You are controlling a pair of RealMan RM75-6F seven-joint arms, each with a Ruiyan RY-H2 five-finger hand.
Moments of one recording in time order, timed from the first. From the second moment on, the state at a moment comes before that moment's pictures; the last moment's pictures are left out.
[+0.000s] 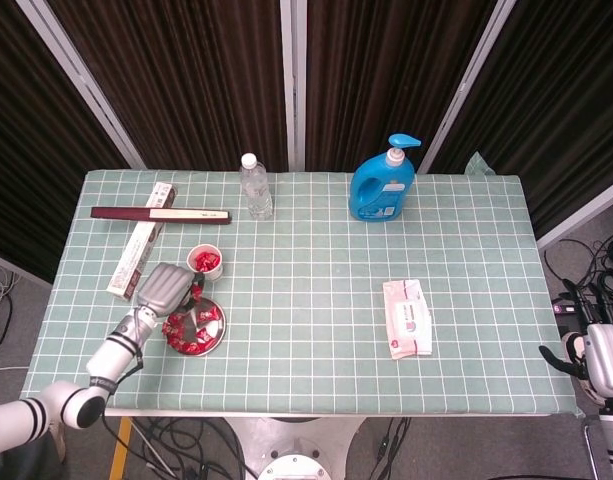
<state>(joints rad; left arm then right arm) -0.67 -1.44 -0.11 -1.39 1.24 0.89 0.19 0.07 -1.05 0.09 -1.61 -1.45 1.46 0.11</state>
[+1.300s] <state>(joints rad) -0.63 -1.44 -0.05 -1.48 1.24 1.04 0.25 0.07 -1.05 0.10 -1.61 -1.45 1.46 0.12</state>
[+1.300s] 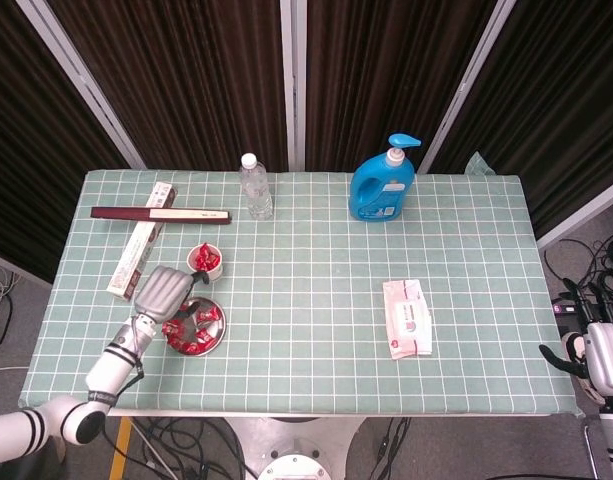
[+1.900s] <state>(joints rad) -0.61 -1.59 -0.03 -1.39 1.14 0.97 0.40 0.07 -1.05 0.09 -1.62 -1.47 1.47 0.10</state>
